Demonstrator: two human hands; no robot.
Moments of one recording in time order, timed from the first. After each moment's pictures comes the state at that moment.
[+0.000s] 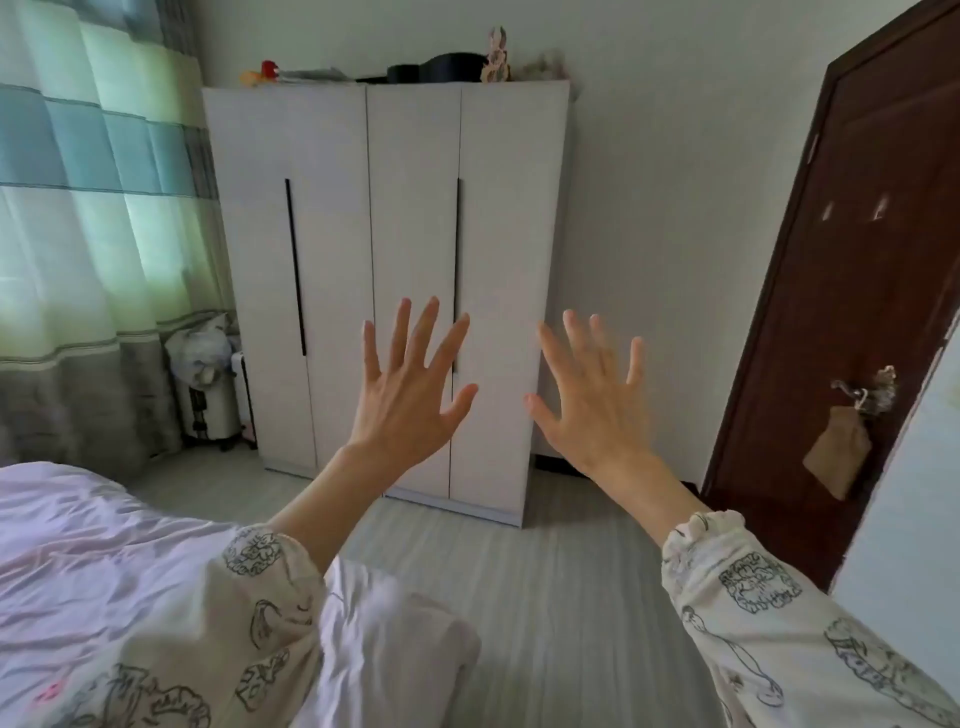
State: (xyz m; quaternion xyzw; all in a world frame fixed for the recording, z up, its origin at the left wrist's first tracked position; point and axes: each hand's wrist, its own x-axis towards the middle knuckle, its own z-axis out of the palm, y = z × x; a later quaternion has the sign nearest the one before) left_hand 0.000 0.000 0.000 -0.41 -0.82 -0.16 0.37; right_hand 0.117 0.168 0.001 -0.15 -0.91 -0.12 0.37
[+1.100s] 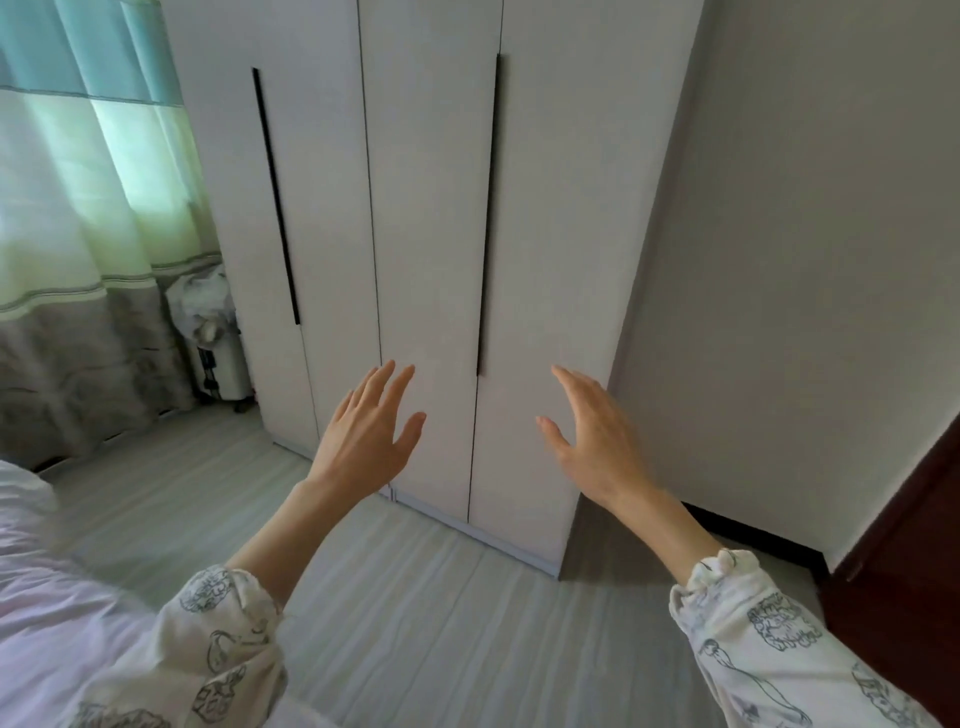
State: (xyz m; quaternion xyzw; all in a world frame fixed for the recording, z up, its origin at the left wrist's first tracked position) left_hand -0.445 0.323 -0.105 -0.30 -0.90 -0.24 0.19; right_hand -0.337 0.549 -0.086 -0.06 -0.95 0.19 0.26
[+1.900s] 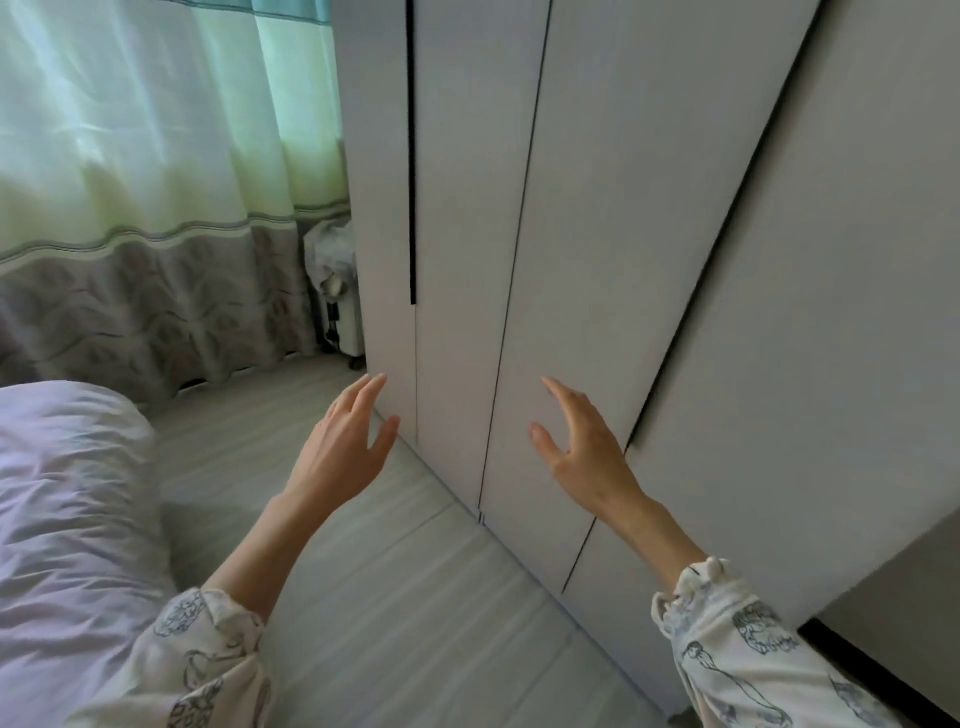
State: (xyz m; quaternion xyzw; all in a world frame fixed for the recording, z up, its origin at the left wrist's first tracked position) left_hand -0.803 0.291 -0.180 -0.07 -0.94 -0.29 0.15; right_hand -0.780 0.549 -0.149 0.11 -0.92 0.36 0.12
